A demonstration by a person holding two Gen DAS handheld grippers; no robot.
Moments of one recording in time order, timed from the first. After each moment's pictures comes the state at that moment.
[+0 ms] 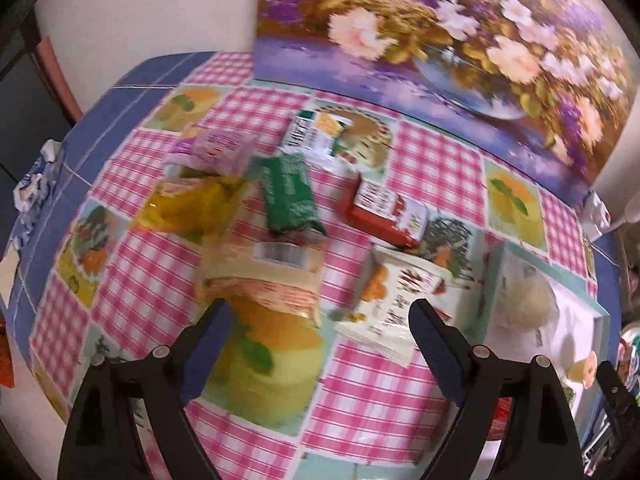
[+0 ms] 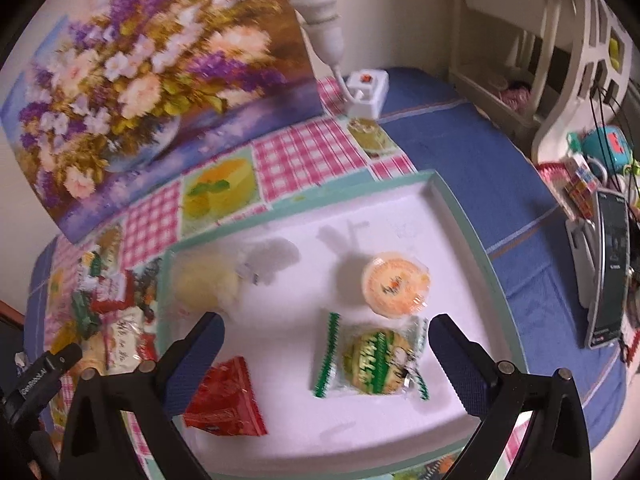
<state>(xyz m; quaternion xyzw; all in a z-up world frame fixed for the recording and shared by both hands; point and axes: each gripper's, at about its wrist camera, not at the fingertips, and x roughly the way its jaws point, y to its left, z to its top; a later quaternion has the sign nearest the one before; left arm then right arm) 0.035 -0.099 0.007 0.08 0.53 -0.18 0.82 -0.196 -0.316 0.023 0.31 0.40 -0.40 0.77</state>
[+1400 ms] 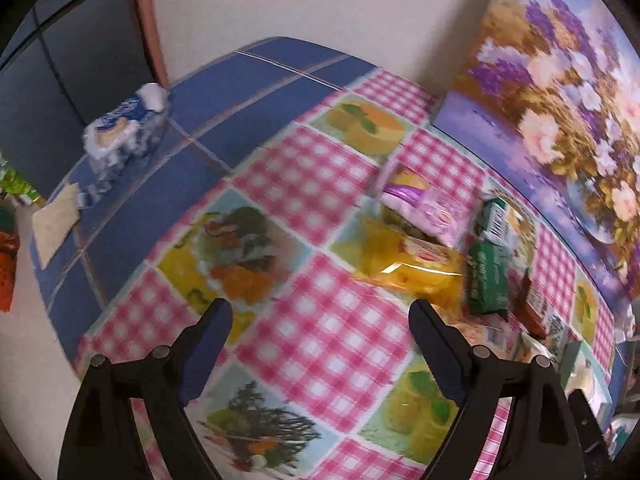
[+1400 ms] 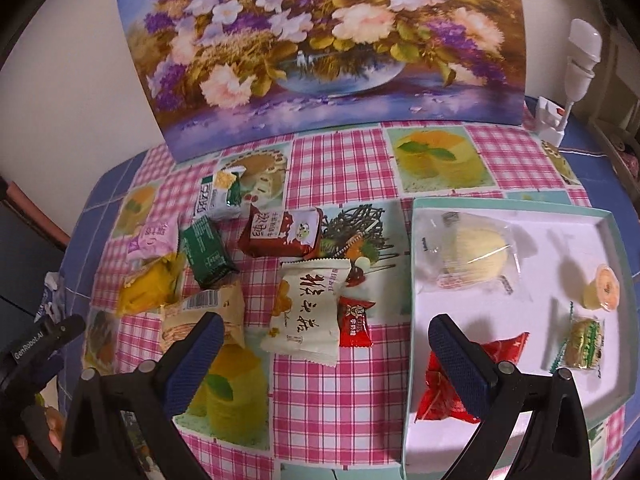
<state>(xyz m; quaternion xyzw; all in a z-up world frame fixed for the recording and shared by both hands) 0.122 0.056 0.008 -0.01 0.54 -0.07 0.84 -0.038 -0.186 0.015 0.25 0.44 -0.27 0.82</state>
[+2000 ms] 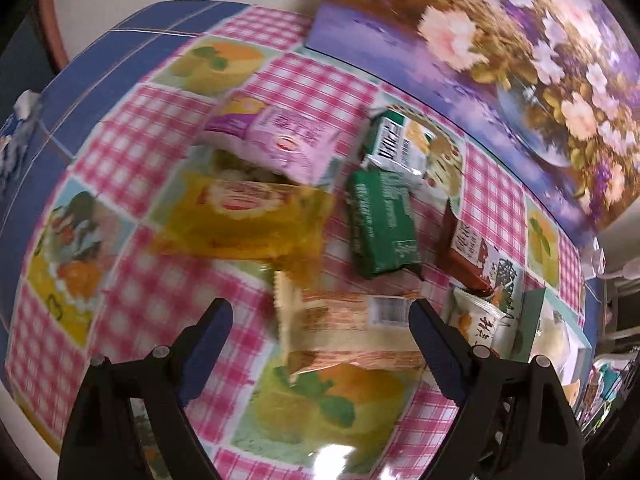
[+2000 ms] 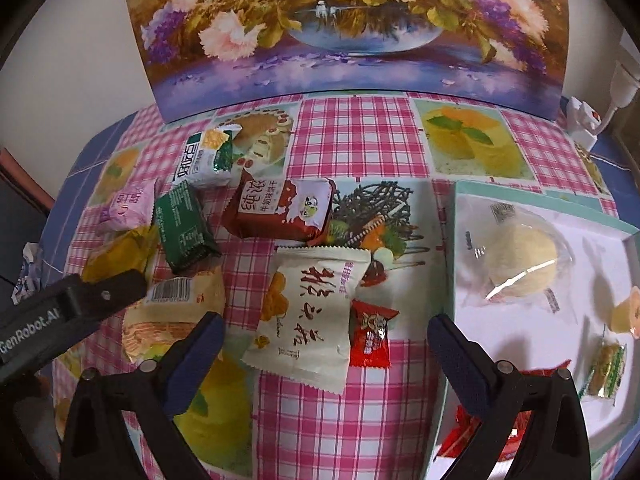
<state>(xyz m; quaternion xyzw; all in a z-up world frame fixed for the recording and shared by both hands) 0.123 -0.040 -0.037 0.01 0.60 -0.21 0.77 -0.004 -0.191 -0.029 0.22 0.49 -0.25 0.81</state>
